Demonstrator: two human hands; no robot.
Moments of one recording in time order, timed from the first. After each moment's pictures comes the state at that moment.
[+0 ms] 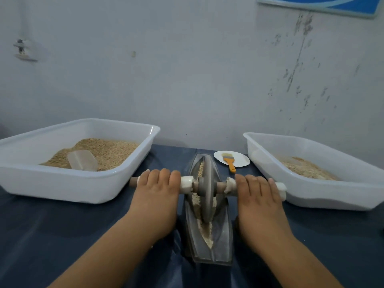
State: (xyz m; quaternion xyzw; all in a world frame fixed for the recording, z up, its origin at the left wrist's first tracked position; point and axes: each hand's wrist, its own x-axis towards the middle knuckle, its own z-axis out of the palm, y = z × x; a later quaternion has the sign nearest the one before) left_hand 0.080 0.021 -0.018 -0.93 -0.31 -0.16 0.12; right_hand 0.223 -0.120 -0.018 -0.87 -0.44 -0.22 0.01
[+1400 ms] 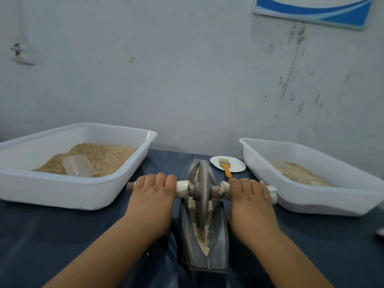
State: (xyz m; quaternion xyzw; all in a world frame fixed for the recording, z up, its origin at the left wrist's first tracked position) left_hand 0.086 0.032 -0.019 -0.93 -0.31 -0.18 0.11; right_hand 0.236 -0.106 -0.014 -0.87 -0.44 -0.21 0.04
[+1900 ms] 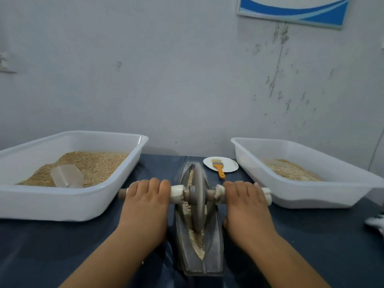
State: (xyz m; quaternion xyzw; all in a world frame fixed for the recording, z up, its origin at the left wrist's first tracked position) left_hand 0.084 0.027 -0.018 -0.92 -0.31 -0.21 0.12; right_hand 0.236 -0.111 -0.019 -0.87 -0.44 -0.20 0.06
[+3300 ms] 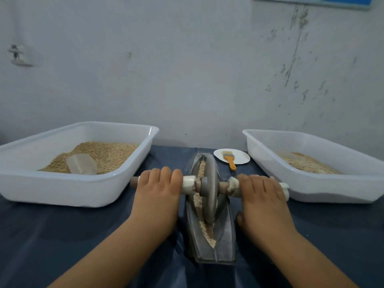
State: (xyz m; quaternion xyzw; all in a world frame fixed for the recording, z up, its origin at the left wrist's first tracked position) left_hand 0.087 0.032 -0.028 -0.91 -0.29 -0.27 0.14; right_hand 0.240 -0.118 -0.031 -0.86 -0.45 -0.24 0.05
